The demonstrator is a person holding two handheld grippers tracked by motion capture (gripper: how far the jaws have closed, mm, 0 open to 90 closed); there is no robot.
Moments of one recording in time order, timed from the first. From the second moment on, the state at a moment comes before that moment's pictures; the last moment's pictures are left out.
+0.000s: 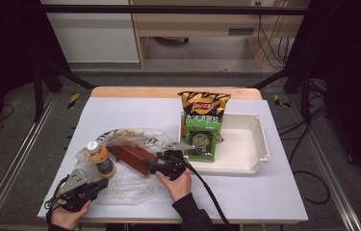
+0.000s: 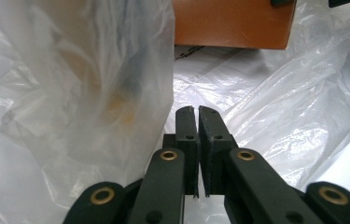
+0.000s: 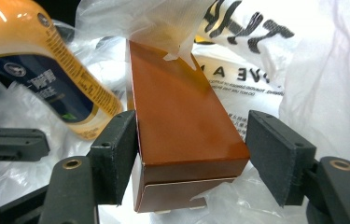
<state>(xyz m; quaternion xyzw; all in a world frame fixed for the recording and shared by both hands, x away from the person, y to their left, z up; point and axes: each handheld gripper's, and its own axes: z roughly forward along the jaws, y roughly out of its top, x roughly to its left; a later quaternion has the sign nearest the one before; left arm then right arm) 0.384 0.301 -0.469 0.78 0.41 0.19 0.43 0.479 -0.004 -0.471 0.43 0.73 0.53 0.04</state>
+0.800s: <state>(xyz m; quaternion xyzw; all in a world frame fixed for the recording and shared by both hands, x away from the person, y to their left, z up) 0.384 0.301 -0.469 0.79 0.40 0.19 0.43 0.464 -0.016 -0.478 0.50 0.67 0.53 -0.13</state>
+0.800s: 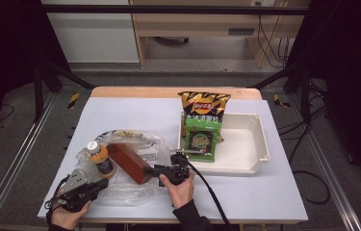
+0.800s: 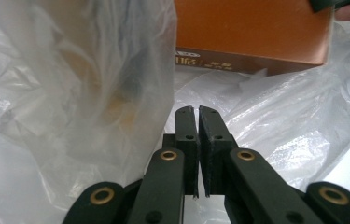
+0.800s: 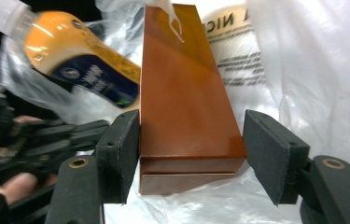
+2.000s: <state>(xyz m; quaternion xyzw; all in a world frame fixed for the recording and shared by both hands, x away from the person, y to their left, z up) 0.383 0.301 -0.469 0.78 0.40 0.19 0.43 0.461 0.017 -0.474 0.33 0.83 0.43 0.15</state>
